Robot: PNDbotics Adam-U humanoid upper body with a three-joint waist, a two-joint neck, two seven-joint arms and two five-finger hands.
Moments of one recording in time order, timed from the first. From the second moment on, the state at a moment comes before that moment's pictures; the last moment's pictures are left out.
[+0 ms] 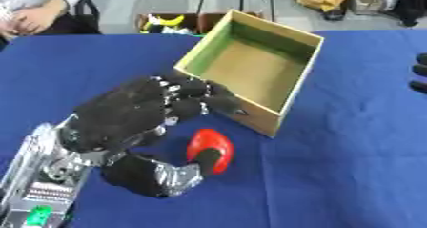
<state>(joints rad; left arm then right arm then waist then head) -0.65 0.31 -0.28 -1.98 -0.99 -0.32 -0.49 -0.30 -0.23 -0.07 -1.99 0.22 0.07 -0.25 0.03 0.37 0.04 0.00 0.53</state>
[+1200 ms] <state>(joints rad) -0.70 0.33 -0.37 -1.87 -0.98 0.11 -0.82 -0.30 -0.23 -0.07 -1.99 0.21 0.08 -0.25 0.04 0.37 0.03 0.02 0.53</state>
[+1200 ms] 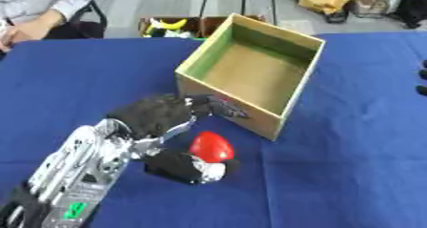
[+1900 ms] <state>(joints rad) -0.71 0.32 -0.40 -1.78 -1.11 0.12 -0.80 -0.30 -0.23 -0.07 -1.99 0.21 0.08 -0.26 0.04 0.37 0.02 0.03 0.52</state>
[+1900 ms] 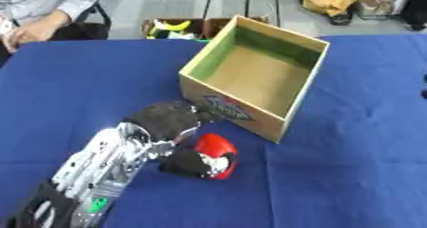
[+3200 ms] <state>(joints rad) -0.75 0.29 -0.45 -1.70 -1.27 0.08 -0.79 -0.30 -0.22 -0.07 -1.99 0.21 0.08 -0.25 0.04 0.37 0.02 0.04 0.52</state>
